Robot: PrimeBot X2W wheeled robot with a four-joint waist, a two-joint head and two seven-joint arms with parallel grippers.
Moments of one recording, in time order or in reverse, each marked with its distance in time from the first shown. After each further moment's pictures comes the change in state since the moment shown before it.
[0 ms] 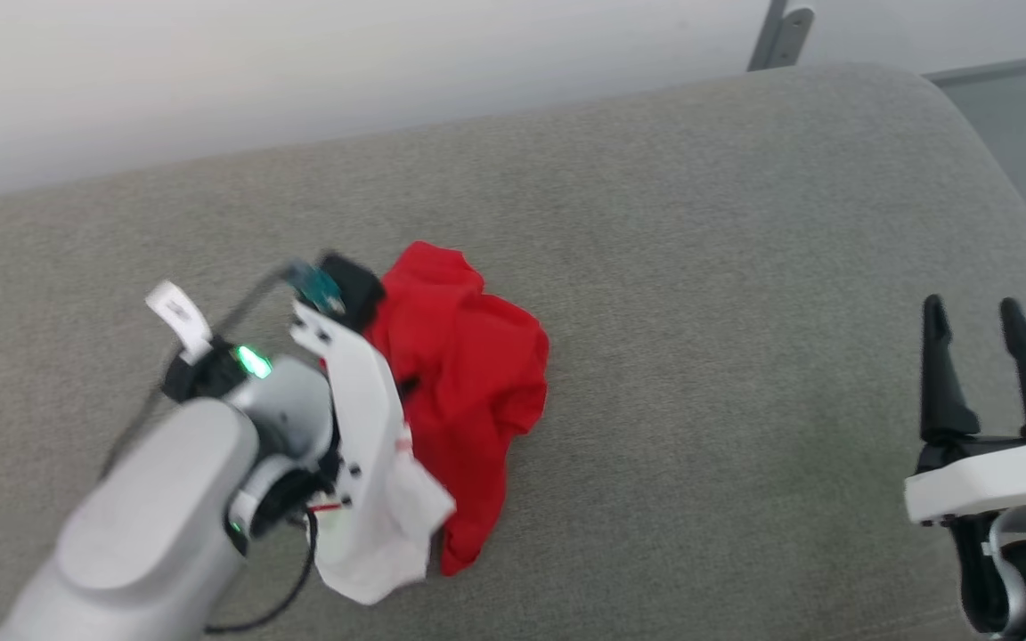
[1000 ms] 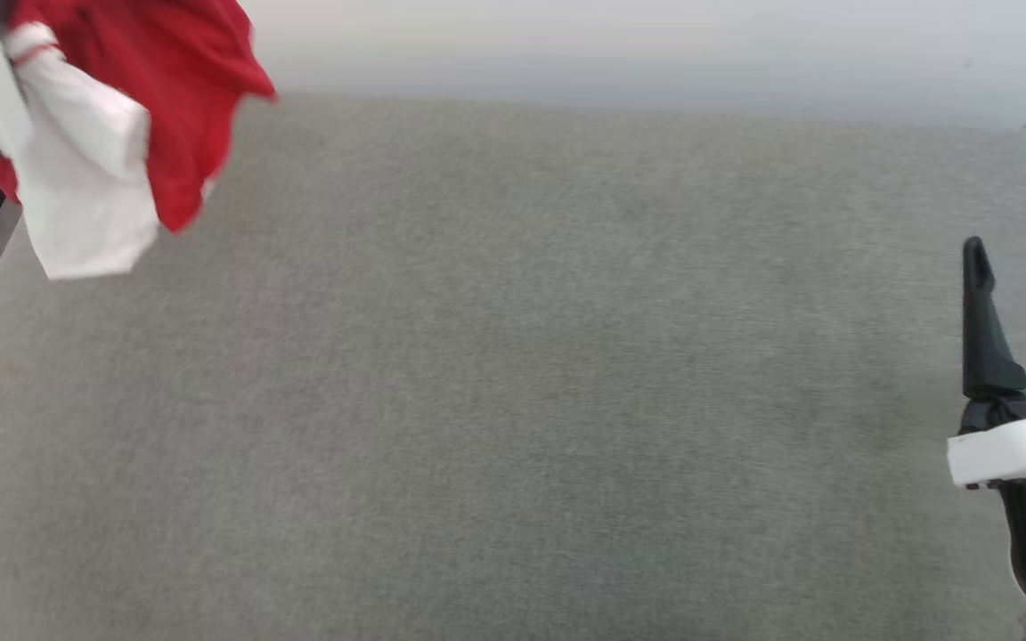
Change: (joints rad) left arm -0.440 0.146 0.314 0.391 0.060 -0.096 -0.280; right arm -0.042 -0.072 0.019 -0.111 -0.010 0.000 0.057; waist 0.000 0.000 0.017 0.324
